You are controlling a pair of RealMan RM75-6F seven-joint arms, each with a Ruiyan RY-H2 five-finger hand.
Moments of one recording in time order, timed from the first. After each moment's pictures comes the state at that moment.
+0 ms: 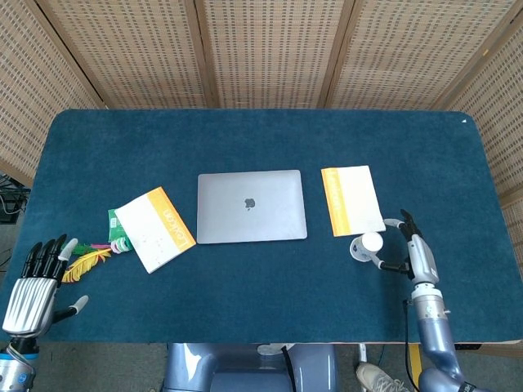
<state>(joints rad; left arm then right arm) -0.04 -1.26 0.00 -1.65 1.60 1.56 0.23 0.27 -1.42 0.27 -1.59 -1.13 1.14 0.27</state>
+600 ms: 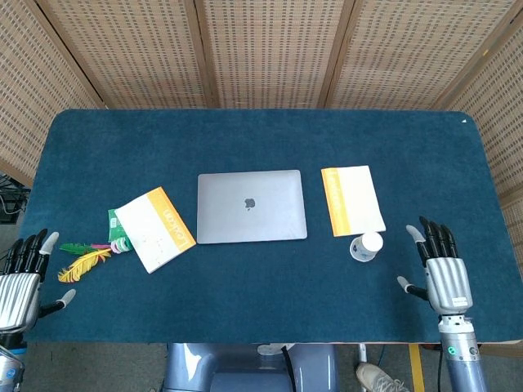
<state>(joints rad) -0.03 -1.24 -0.03 -1.64 1.54 1.57 0.18 0.15 -1.37 0.10 -1.50 -1.52 1.52 -0.09</state>
